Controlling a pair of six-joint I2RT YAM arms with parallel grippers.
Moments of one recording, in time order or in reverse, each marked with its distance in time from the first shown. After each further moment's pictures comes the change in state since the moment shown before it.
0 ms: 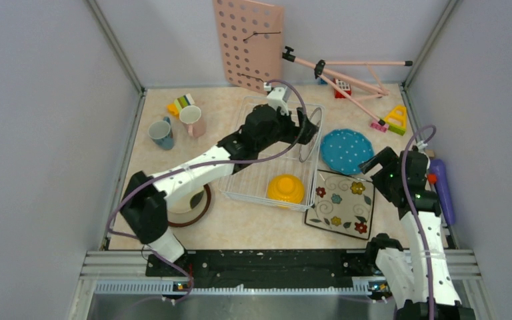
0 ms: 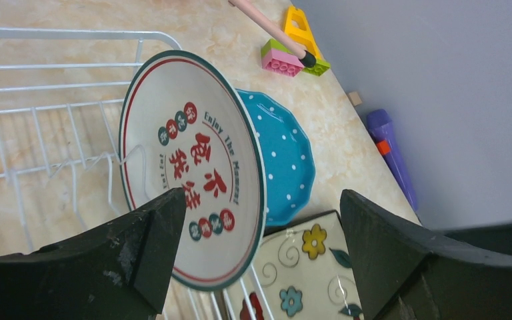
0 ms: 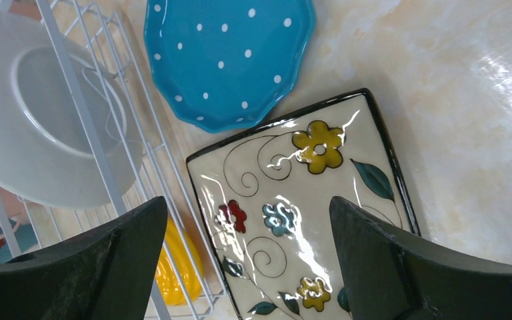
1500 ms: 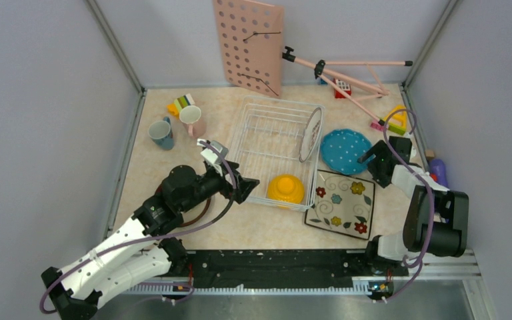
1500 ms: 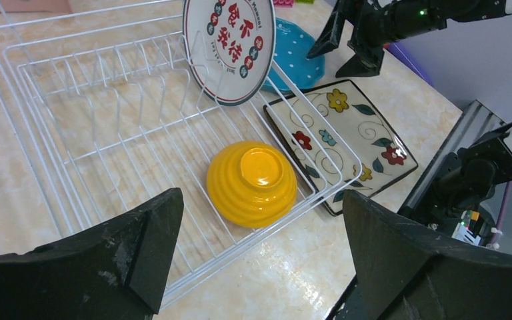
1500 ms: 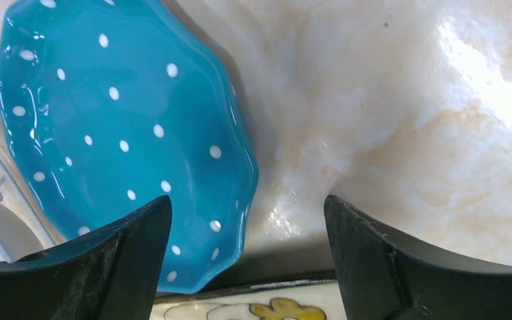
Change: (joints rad) left arm 0.019 -1.016 -0.686 -0.261 0.069 0.279; right arm -0.080 0.700 -0.048 0.556 0.005 -0.047
